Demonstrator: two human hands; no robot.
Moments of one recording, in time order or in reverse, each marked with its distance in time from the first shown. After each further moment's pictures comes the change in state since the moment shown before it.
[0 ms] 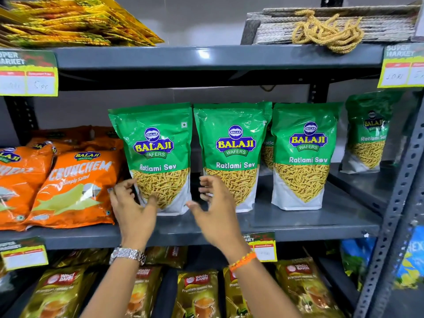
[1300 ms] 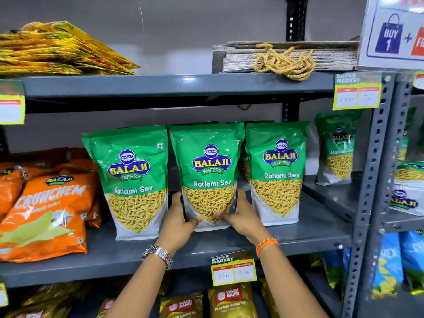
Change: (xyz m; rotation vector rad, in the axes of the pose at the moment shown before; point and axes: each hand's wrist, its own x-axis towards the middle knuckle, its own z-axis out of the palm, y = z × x) left_hand -0.027 0.037 0.106 0.041 -0.623 0.016; right_hand 0.061 0.101 -0.087 0.016 -0.104 0.279
